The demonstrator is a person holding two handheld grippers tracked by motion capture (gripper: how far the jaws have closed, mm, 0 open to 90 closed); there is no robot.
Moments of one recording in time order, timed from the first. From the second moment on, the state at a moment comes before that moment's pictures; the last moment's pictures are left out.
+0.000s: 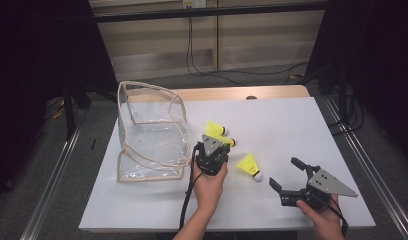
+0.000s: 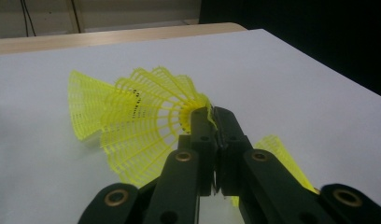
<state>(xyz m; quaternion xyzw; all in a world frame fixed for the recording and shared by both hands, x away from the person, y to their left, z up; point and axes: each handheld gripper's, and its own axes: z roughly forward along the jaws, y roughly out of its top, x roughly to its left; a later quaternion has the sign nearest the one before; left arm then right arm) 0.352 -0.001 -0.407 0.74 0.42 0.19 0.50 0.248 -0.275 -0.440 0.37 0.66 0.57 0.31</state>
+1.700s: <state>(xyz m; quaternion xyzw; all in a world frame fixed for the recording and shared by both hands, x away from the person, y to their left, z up) 0.388 -0.016 -0.418 0.73 0.45 0.21 0.46 0.248 -0.276 -0.440 0.37 0.66 0.57 0.31</state>
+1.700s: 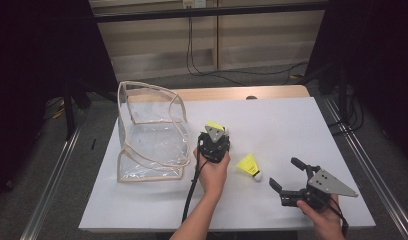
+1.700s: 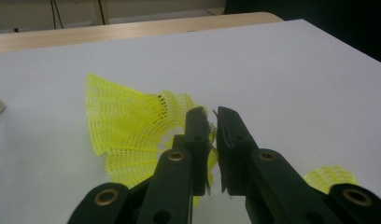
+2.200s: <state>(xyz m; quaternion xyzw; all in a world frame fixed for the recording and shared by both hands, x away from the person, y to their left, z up) 0.401 -0.029 -0.425 0.75 0.44 0.23 0.44 0.248 -0.276 -0.440 0.37 0.66 0.57 0.31</state>
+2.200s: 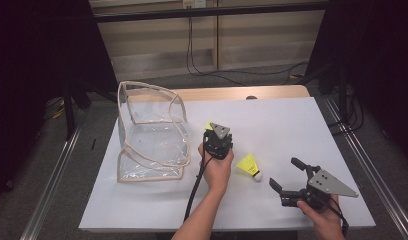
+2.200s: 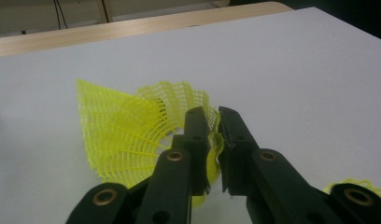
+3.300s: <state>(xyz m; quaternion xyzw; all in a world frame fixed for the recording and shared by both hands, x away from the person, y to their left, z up) 0.407 -0.024 -0.414 0.76 0.42 0.25 0.43 0.248 -0.277 -0.441 0.37 0.66 0.57 0.31</state>
